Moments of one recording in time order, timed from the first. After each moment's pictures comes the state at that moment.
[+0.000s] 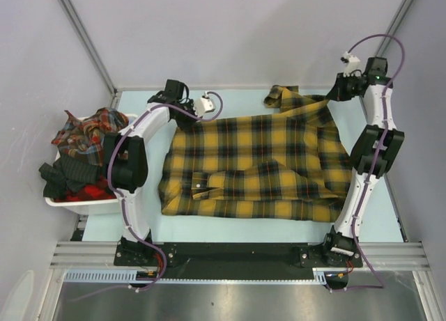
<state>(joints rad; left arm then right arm) -0.22 2.03 1.68 -0.65 0.33 0.95 -0.25 2.37 2.28 -0.75 -0.67 -0.34</state>
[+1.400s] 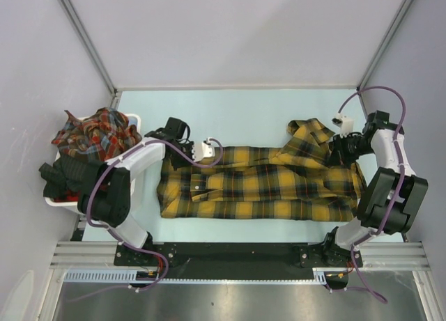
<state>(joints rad) -0.33 1.62 1.05 -0.63 0.26 1.06 -0.34 1.57 1.22 -1.02 -0.63 -0.64</state>
